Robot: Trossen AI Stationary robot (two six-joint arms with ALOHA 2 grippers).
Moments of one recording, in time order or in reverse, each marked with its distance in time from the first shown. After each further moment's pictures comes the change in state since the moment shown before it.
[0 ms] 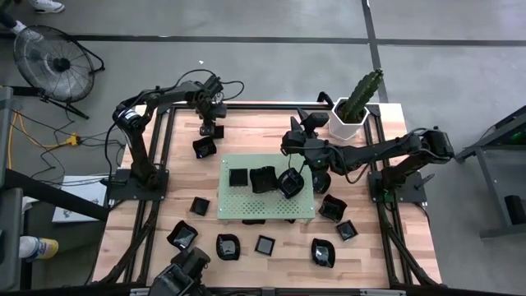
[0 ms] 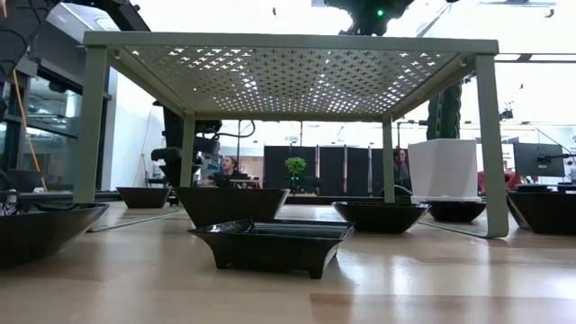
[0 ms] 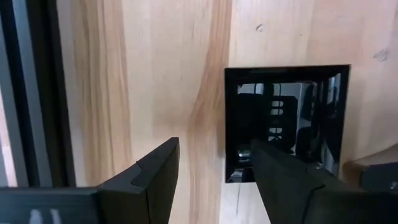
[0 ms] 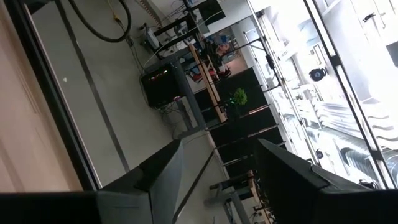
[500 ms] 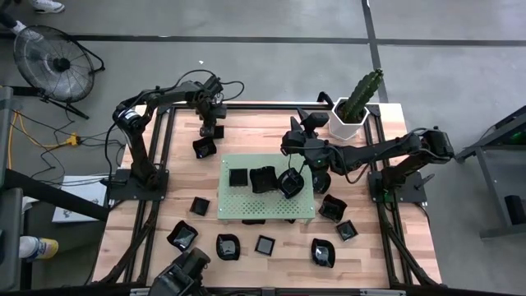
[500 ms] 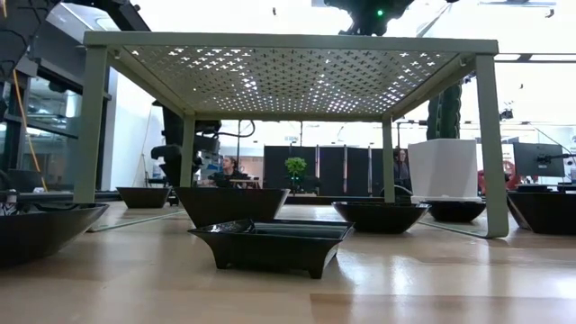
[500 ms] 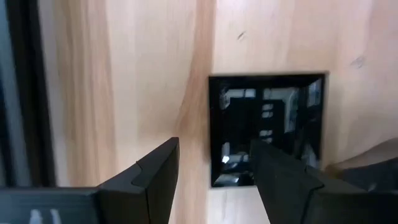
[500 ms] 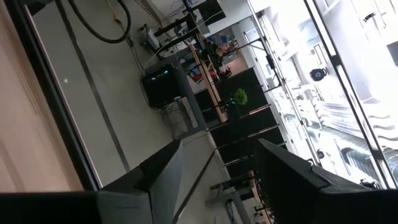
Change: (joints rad) left arm 0.000 0.000 0.000 -0.017 0.055 -0.006; right arm 0.000 0.000 0.000 0.000 -0.002 0.005
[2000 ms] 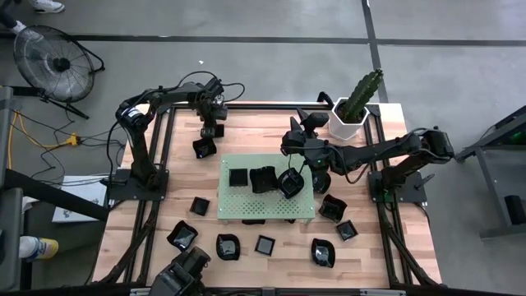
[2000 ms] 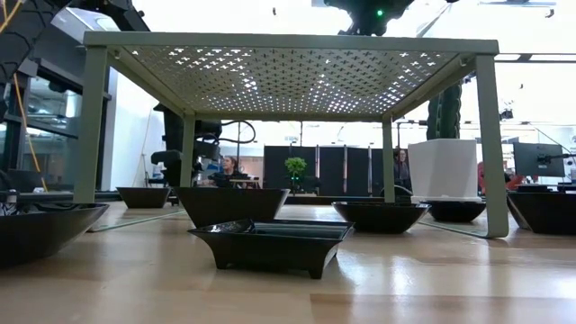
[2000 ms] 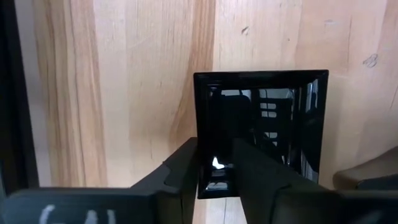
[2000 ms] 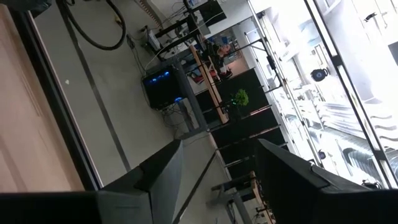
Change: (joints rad) left arm 0.001 0.038 0.000 0.012 -0.019 -0.002; right arm 0.000 0.000 0.000 -0.001 -0.006 0.005
